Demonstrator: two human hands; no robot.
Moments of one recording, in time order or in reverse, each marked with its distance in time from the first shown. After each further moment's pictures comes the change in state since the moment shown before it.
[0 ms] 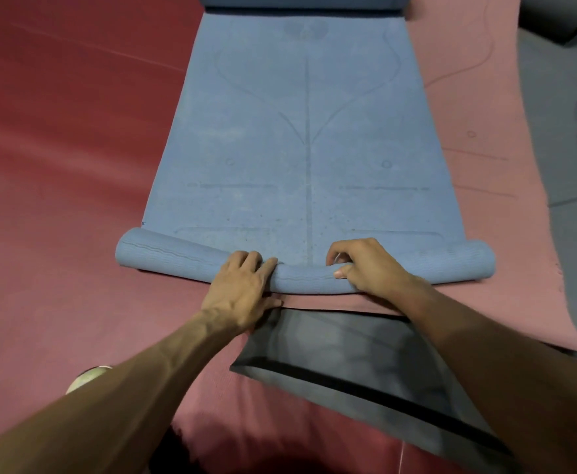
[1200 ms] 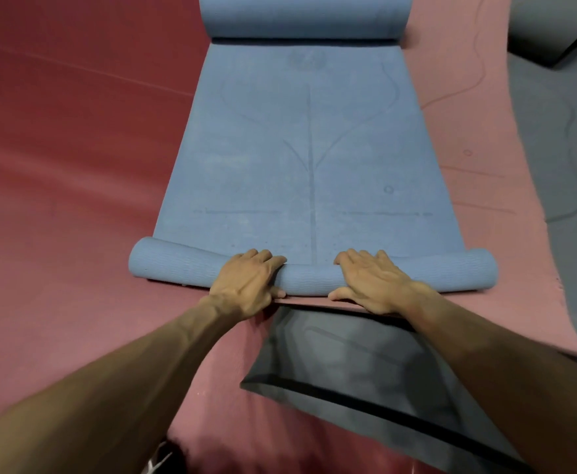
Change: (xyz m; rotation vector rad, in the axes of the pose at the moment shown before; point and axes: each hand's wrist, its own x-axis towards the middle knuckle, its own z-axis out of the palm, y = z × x) left_hand 0.030 -0.012 -0.030 -0.025 -0.016 0.059; right_hand -0.001 -0.008 -0.009 -0.651 -0.123 -0.171
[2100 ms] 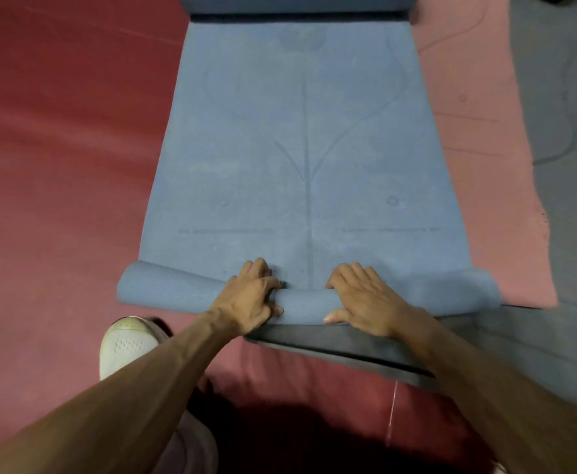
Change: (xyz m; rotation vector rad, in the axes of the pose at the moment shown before) left_hand -0.094 0.030 0.048 -0.243 -0.236 -0.056; right_hand -0.082 -0.050 0.081 0.136 0.018 -0.100
